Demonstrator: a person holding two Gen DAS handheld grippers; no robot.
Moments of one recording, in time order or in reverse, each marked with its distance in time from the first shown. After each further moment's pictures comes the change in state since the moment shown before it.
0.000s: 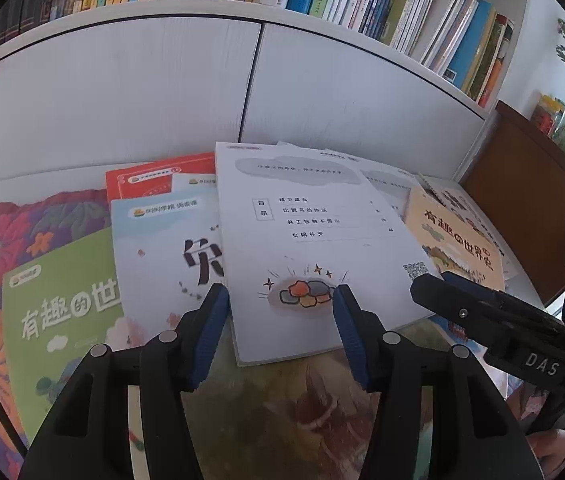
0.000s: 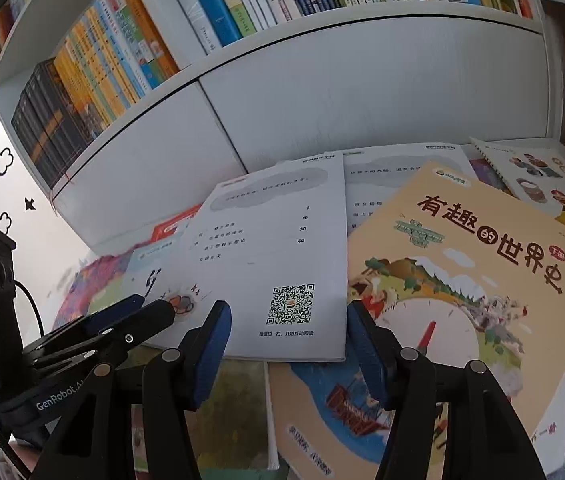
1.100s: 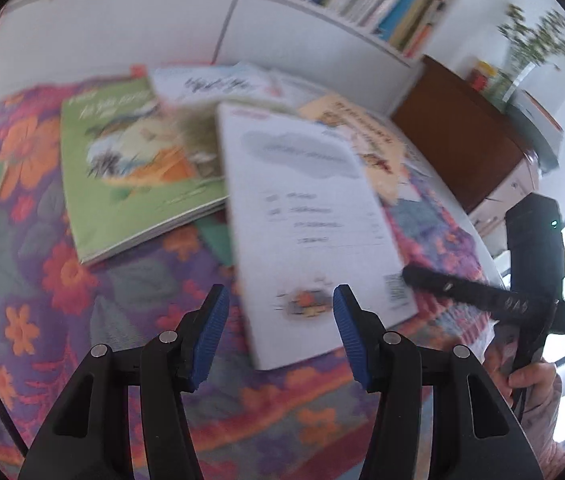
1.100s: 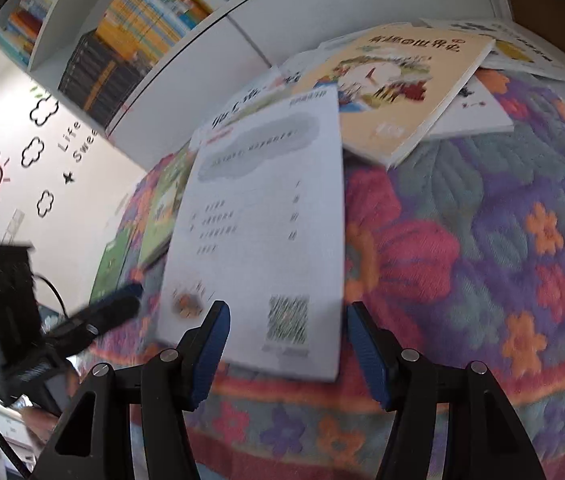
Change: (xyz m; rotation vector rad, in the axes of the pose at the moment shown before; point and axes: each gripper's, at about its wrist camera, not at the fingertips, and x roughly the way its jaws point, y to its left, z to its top) left arm -0.126 -0.002 -0.140 -0.054 0.148 -0.173; right arm -0.123 -0.015 -0.147 0.128 0.213 0.153
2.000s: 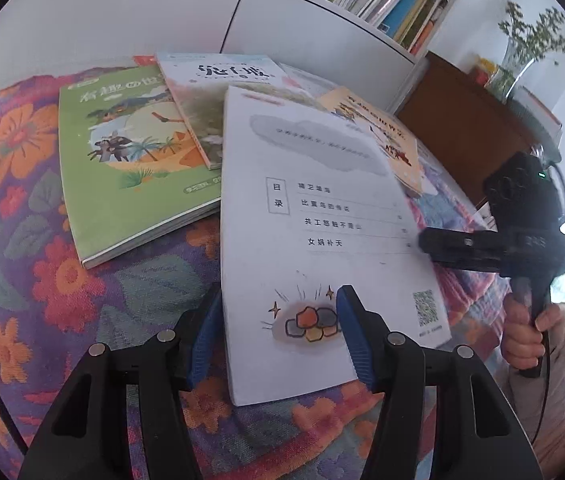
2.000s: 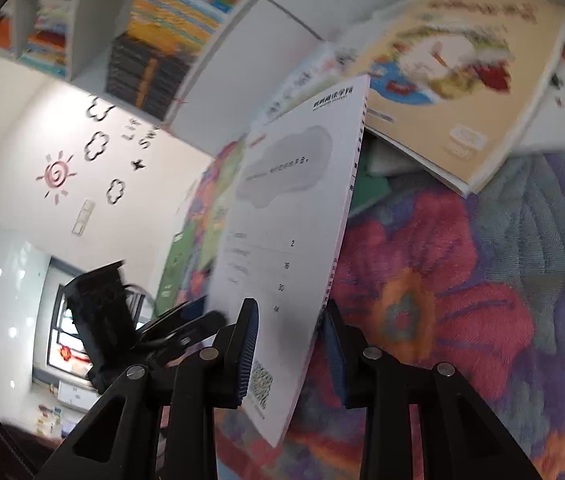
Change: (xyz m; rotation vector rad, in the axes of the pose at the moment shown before) left arm 0.019 0.024 -0.008 0.050 -0.021 -0.004; right arm 0.039 -0.014 0.027 0.031 0.134 0.329
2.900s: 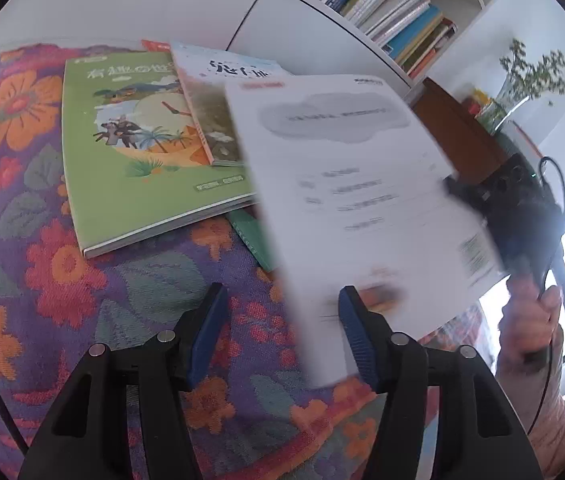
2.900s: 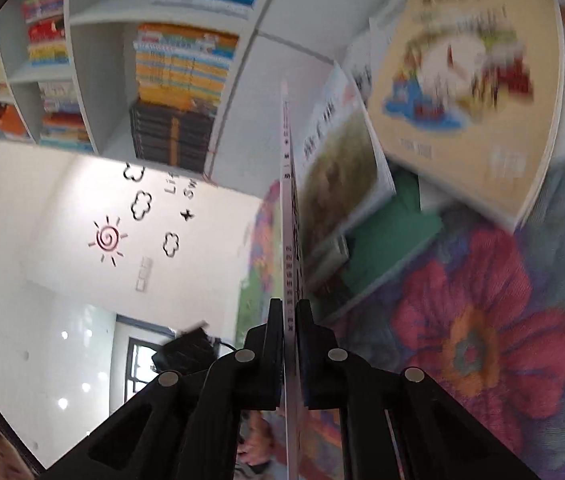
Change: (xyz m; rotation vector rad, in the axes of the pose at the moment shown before) left arm -0.007 0.026 -0.001 -0.123 -0.019 -0.130; right arm -0.016 0.013 0.030 0.177 -0.103 0.243
